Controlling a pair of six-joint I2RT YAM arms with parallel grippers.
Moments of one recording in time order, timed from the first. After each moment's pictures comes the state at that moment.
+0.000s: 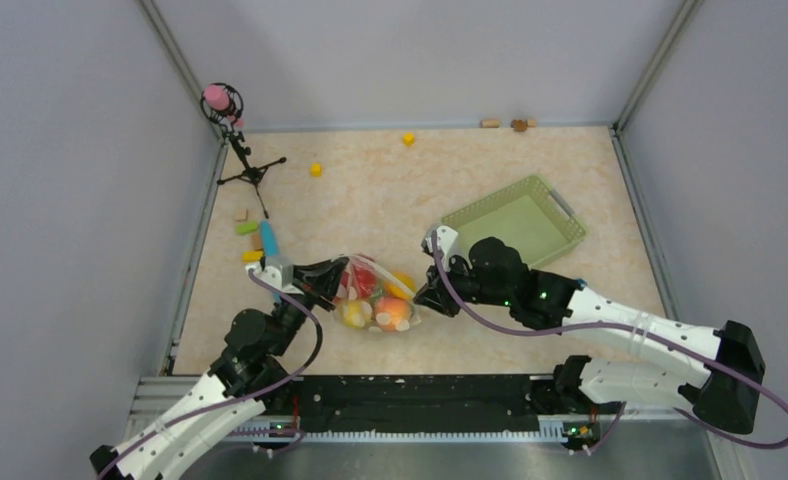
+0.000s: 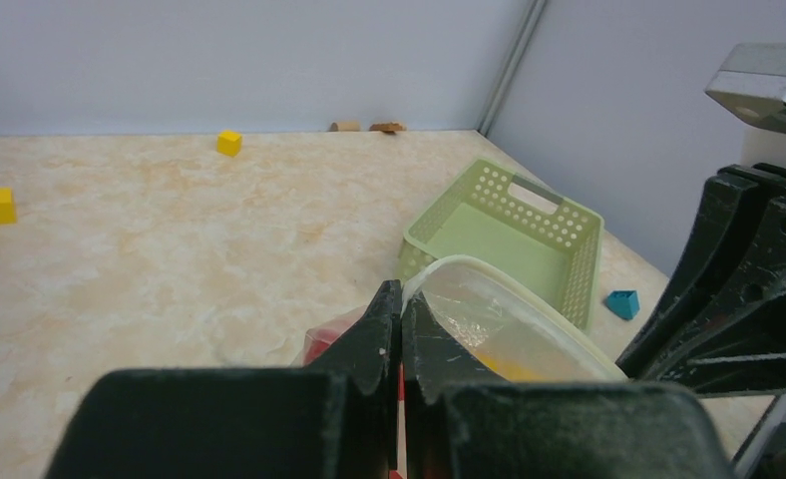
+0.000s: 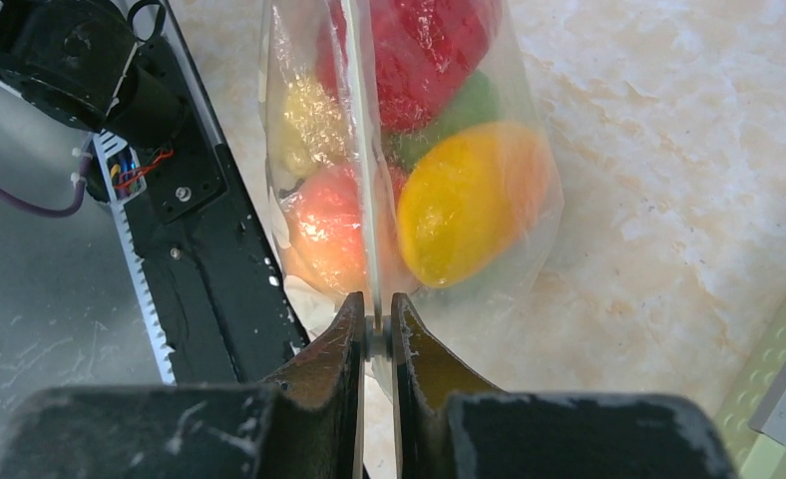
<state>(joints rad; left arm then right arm) -0.77 0.22 0.21 0.26 -0.19 -0.26 1.01 1.04 0.79 -0.19 -0.19 0.16</state>
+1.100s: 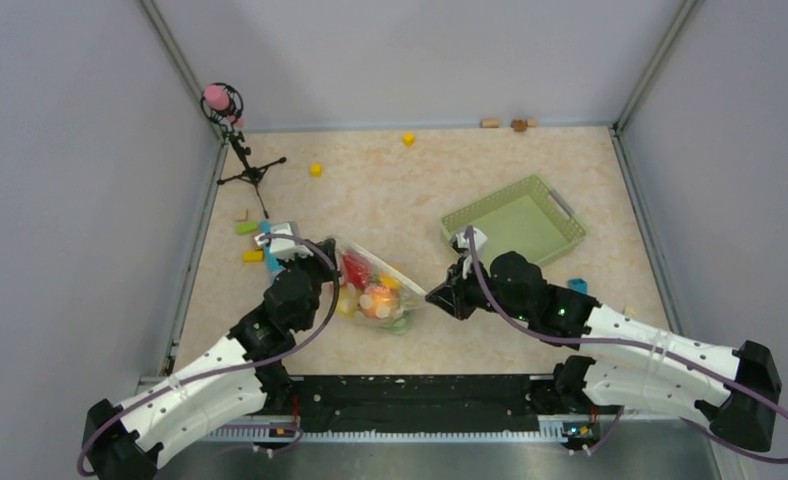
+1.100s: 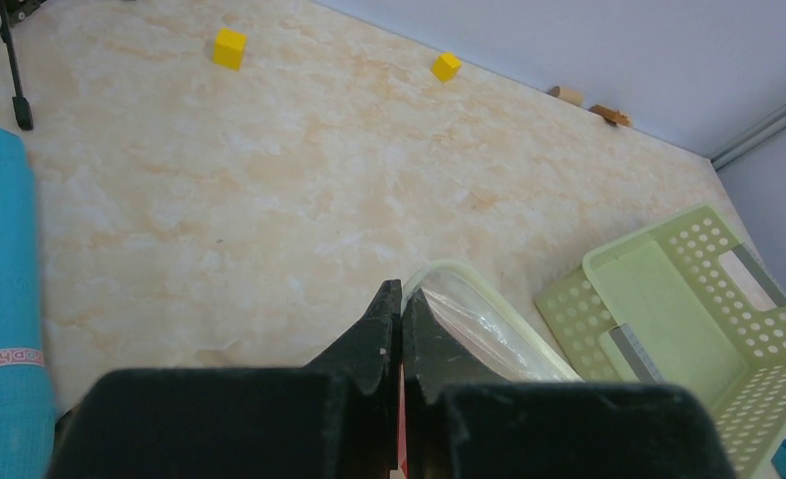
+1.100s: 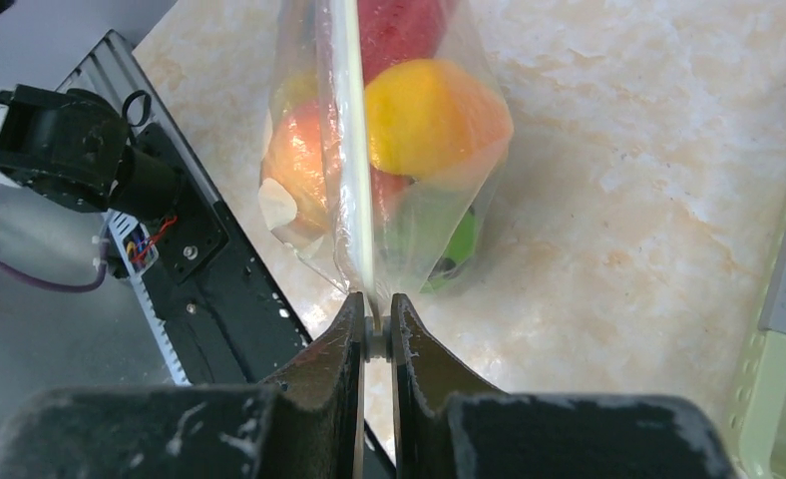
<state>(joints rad) -0.78 0.63 0.39 0.14 -0.72 -0.53 1.01 0.90 0.65 -0.13 -0.07 0.36</state>
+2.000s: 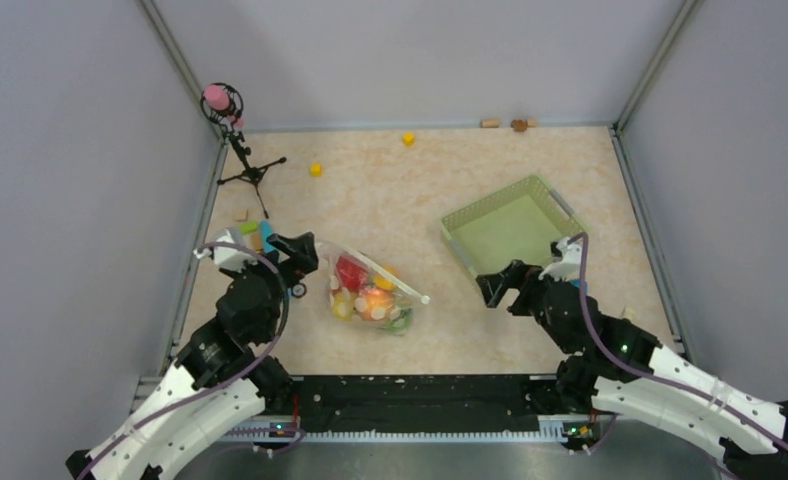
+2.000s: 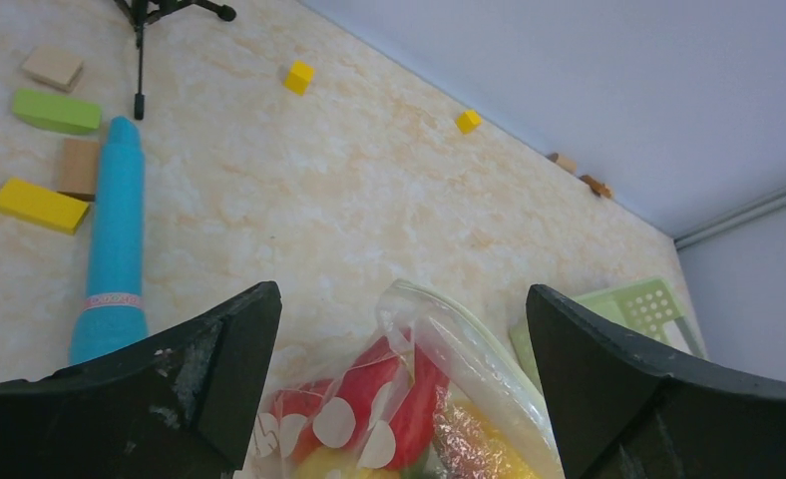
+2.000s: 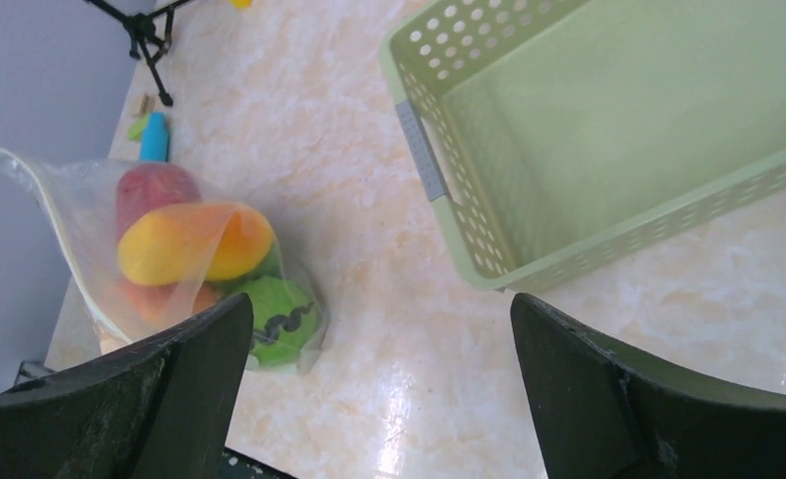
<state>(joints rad) -0.74 0.44 0.61 -0.33 -0.74 -0.67 1.01 0.48 0.53 -0.43 0.56 0.77</state>
